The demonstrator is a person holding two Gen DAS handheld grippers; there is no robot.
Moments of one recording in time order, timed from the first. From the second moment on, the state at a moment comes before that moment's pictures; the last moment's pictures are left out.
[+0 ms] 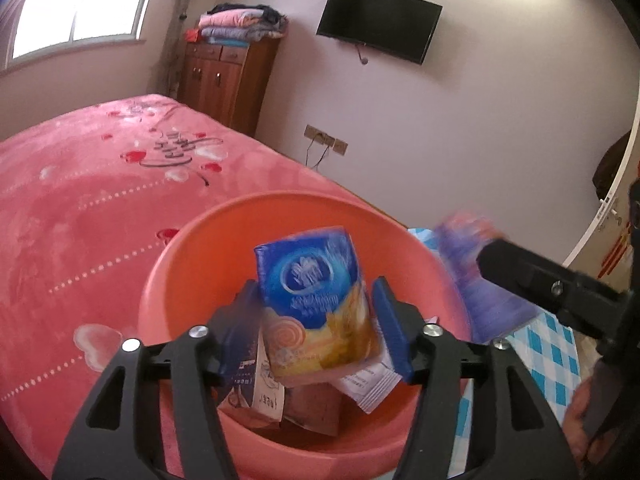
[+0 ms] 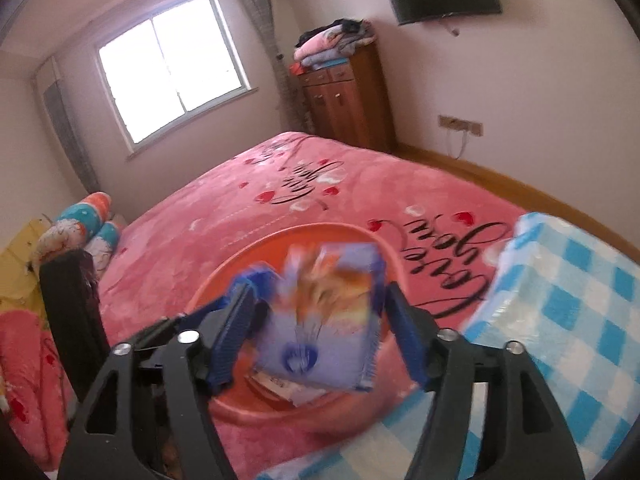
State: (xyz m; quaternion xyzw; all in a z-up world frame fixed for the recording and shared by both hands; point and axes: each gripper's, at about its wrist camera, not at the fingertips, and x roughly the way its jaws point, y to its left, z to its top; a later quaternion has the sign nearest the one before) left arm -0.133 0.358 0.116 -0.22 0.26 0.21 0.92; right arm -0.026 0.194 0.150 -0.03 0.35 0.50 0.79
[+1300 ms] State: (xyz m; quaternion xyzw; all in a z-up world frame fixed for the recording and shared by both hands) left arm -0.112 0.182 0.141 -0.07 0.25 0.09 0.96; right arm -0.046 -0.061 0.134 0.03 0.30 0.21 0.93
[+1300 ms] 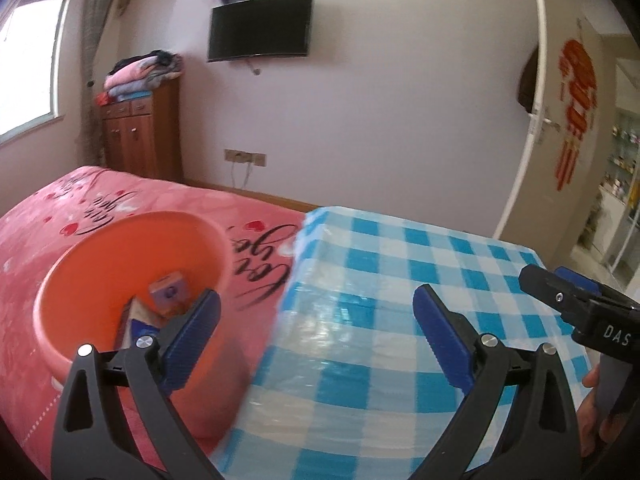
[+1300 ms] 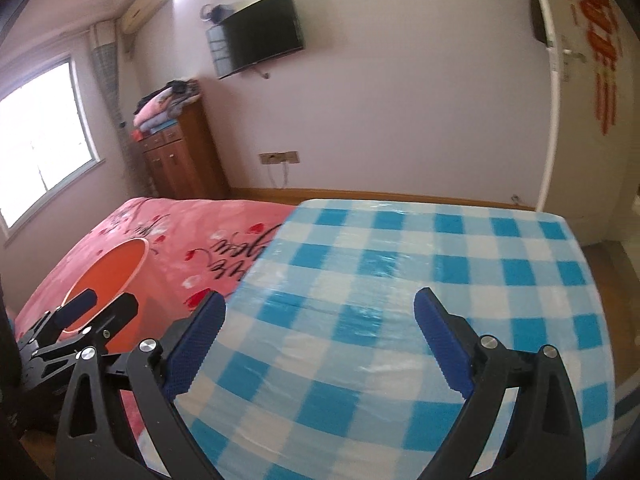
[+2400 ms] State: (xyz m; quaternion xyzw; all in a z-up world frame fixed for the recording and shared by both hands) left arm -0.115 0.041 0.140 -0.01 0.24 -0.01 0.97; right arm -0.107 -0.207 0.113 0.03 0.26 0.04 0.97
